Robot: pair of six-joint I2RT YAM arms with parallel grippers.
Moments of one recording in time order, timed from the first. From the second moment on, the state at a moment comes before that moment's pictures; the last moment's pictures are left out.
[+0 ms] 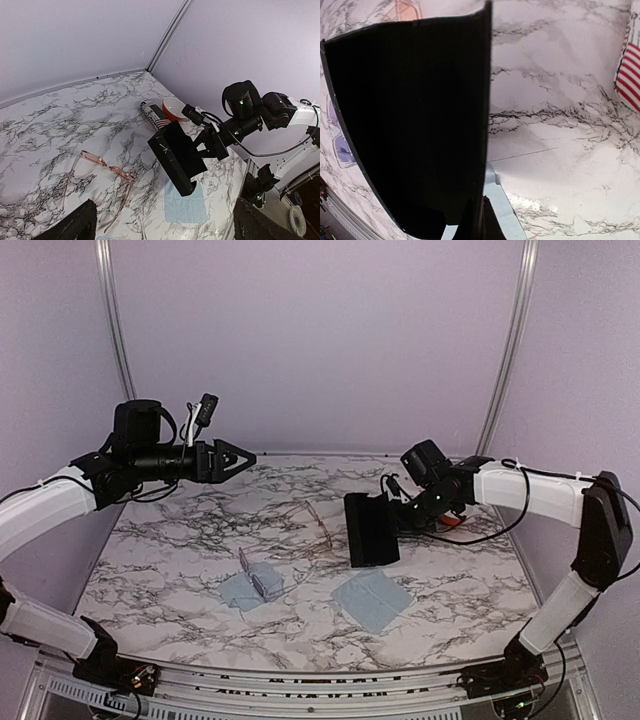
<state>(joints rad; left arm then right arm) -0.51 1.26 1.07 -0.13 0.54 -0.34 0.58 1.58 1.18 -0.65 -0.16 0.43</state>
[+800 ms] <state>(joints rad) -0.52 1.29 1.08 -0.15 0.53 -0.32 0.44 1.85 1.26 -0.51 -0.31 0.55</state>
